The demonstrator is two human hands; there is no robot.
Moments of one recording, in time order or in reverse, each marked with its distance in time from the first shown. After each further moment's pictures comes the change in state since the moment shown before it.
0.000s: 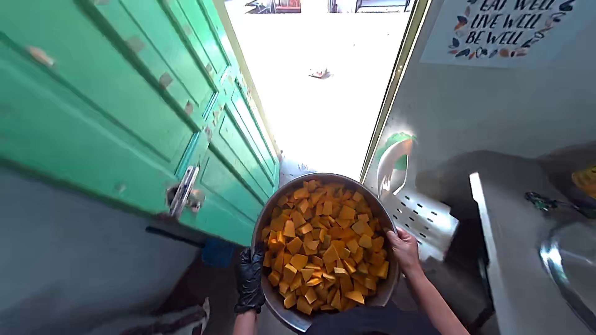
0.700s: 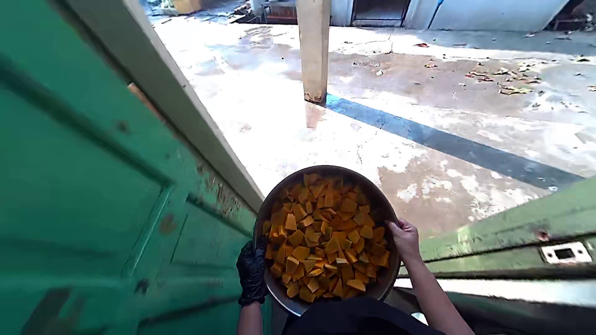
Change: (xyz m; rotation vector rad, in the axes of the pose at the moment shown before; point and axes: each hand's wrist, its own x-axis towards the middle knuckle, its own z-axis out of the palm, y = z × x) left_hand 0.644 0.096 0.377 0.006 -0.001 0.047; right_hand 0.629 -0.141 0.364 0.016 0.066 -0.011
